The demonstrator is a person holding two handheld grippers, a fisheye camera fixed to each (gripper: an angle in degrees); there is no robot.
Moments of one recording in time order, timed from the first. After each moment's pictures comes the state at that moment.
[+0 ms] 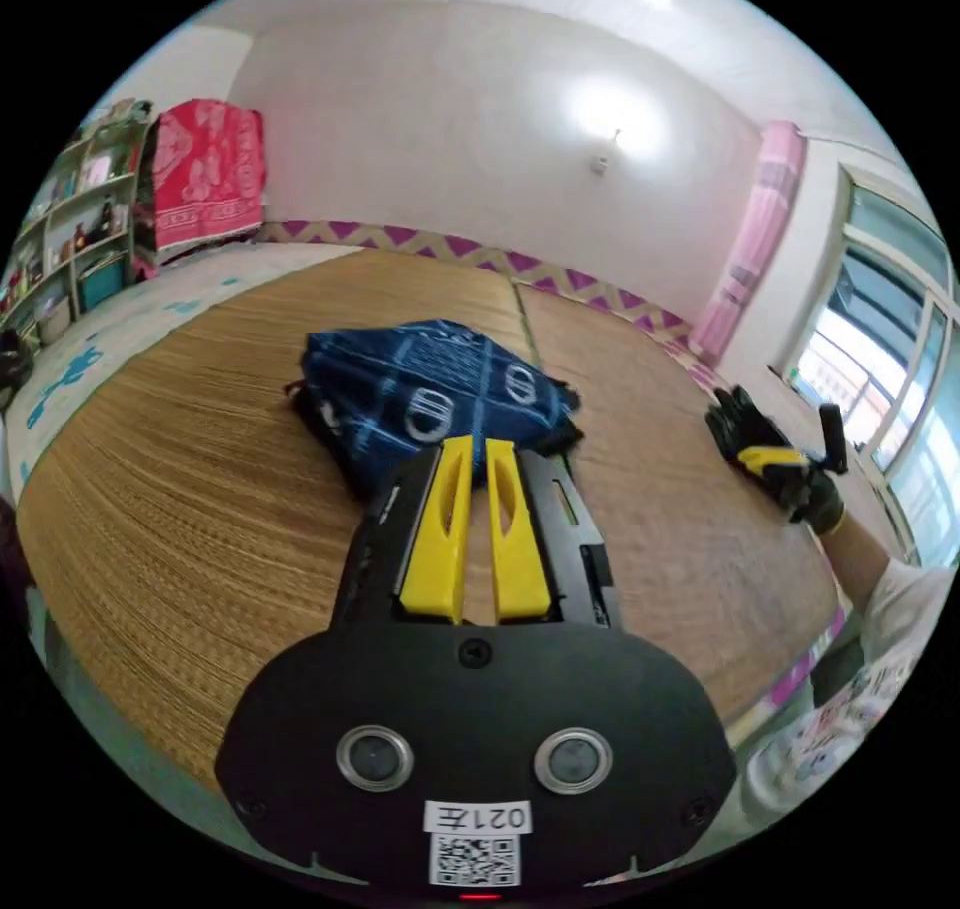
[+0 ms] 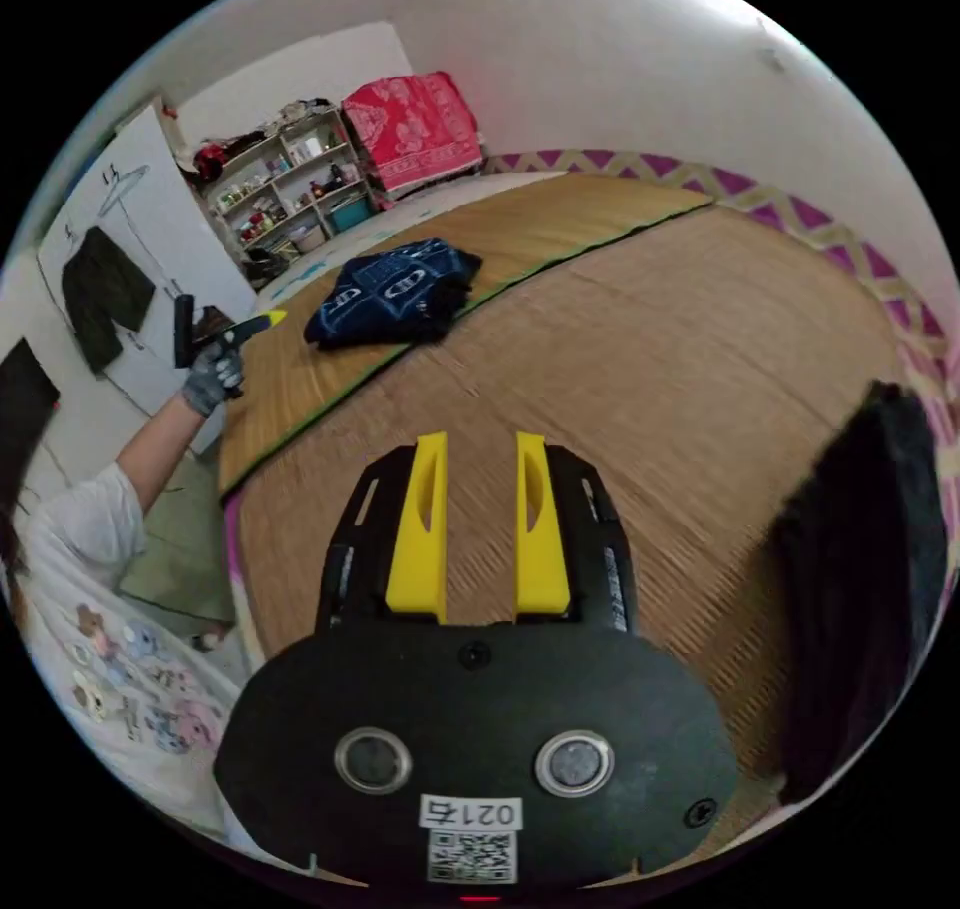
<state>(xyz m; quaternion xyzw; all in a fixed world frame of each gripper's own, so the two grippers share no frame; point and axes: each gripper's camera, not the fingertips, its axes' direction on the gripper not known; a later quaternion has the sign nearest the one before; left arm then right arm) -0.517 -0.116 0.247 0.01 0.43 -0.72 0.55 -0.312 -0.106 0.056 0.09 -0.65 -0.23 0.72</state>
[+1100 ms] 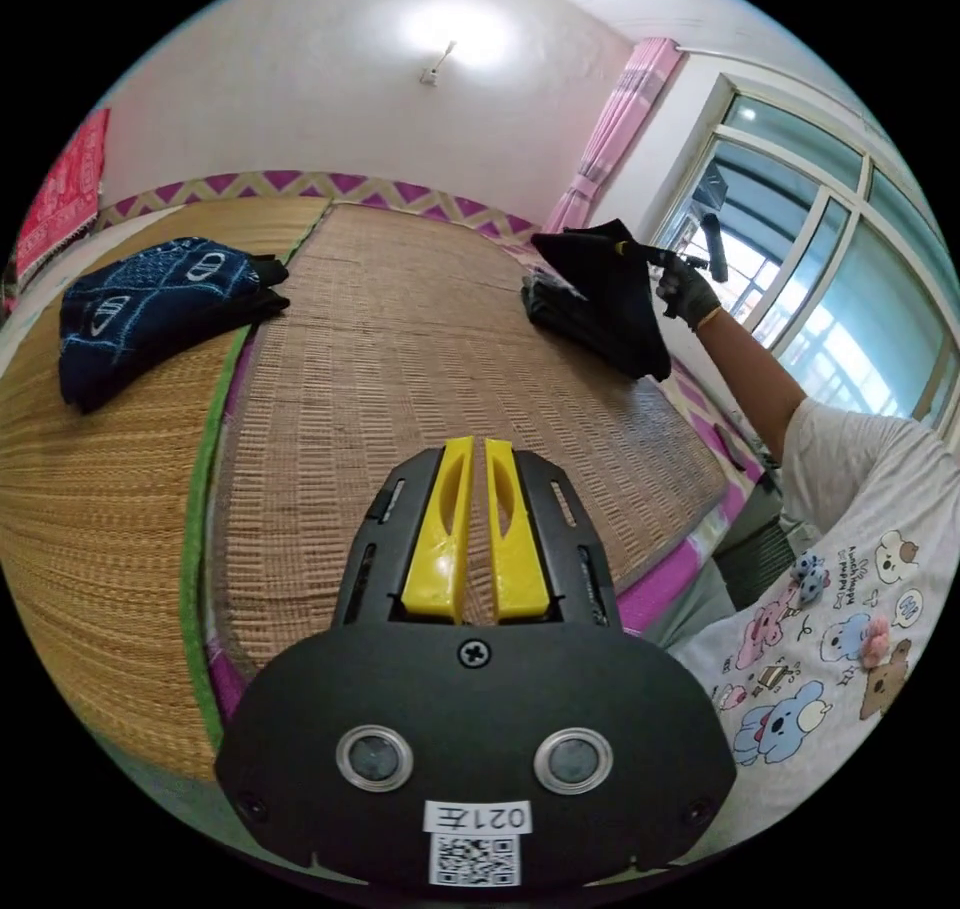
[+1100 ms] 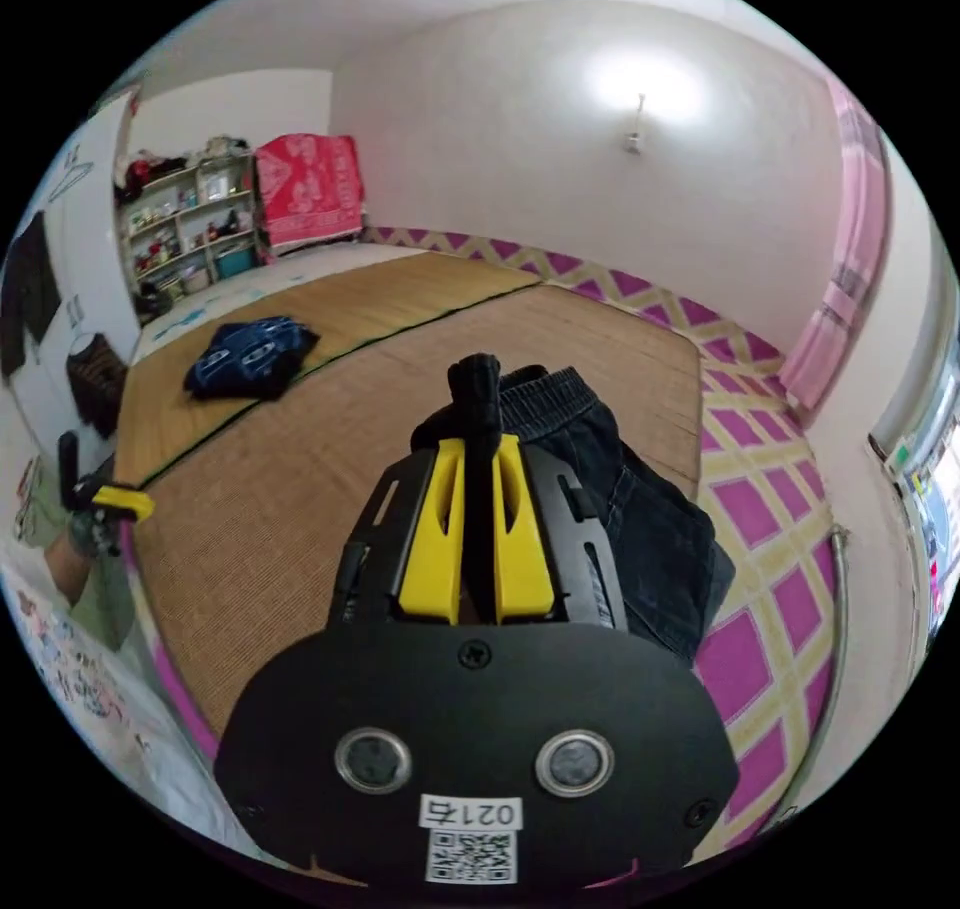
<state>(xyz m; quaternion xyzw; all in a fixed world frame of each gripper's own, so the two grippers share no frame) -0.483 -0.368 0.055 0.12 0.58 -0.63 0.50 -0.120 -0.110 0.051 0.18 -0.55 -0.17 0.80</state>
